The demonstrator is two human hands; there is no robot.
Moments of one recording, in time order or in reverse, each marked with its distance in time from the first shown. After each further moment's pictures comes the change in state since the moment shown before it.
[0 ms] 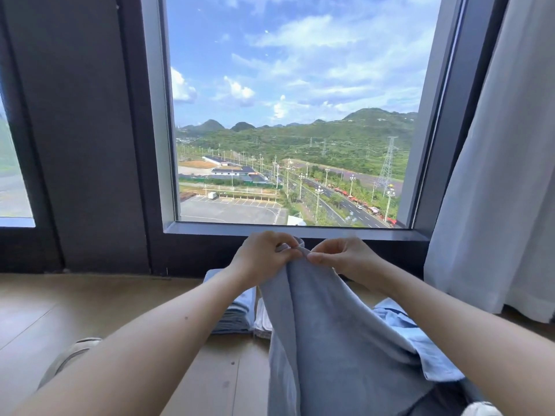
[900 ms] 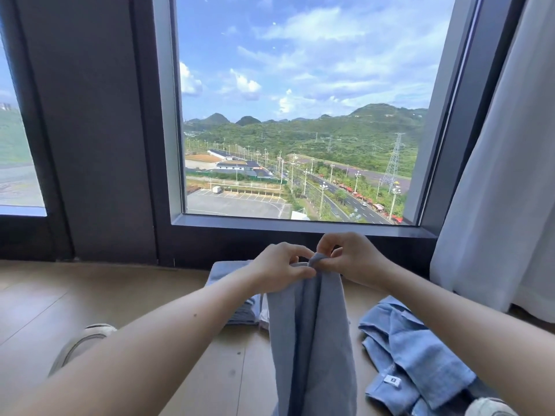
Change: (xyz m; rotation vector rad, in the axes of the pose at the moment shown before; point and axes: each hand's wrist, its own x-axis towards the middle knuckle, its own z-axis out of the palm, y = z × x) left_hand -0.016 -0.003 0.009 0.030 -0.265 -0.024; right_hand 0.002 -0.001 0.011 -0.368 0.037 -0.229
